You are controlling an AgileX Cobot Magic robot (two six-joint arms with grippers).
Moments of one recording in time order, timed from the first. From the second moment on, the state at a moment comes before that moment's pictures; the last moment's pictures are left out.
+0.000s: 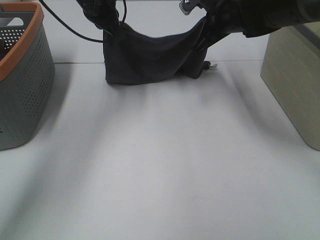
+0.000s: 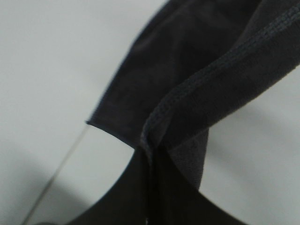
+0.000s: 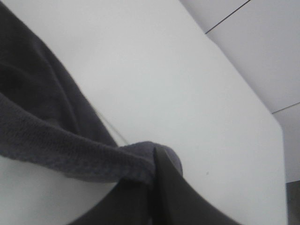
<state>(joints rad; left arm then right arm) -0.38 2.35 -2.28 0.01 0.96 0.63 0.38 2.02 -1.39 1.34 -0.27 -2.07</state>
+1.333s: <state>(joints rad) -0.41 2.20 -1.79 -0.24 1.21 0.79 0.38 1.79 -0.87 1.42 0.14 -1.74</state>
